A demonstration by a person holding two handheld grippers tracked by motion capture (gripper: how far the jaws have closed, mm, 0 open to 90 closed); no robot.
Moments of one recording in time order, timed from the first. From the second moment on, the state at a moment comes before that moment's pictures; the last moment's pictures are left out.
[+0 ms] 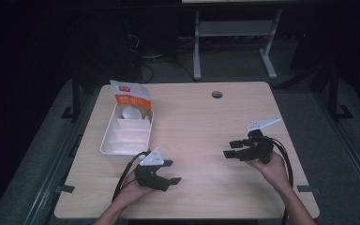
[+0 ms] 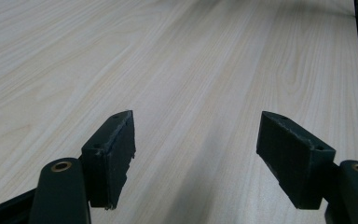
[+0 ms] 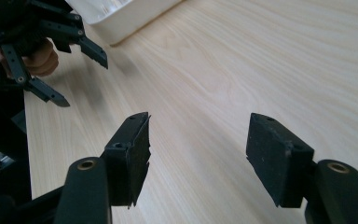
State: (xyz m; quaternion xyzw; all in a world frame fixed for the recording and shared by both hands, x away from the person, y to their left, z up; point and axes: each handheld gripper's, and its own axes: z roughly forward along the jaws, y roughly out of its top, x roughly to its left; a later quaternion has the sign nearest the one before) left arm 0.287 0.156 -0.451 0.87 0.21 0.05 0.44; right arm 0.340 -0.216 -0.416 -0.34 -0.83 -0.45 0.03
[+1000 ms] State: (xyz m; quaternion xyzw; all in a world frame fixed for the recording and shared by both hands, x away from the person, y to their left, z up) left arm 0.283 0.155 -0.453 0.88 0.20 0.05 0.43; right arm 0.300 -0.234 -0.443 -0.35 -0.82 -0.44 0.02
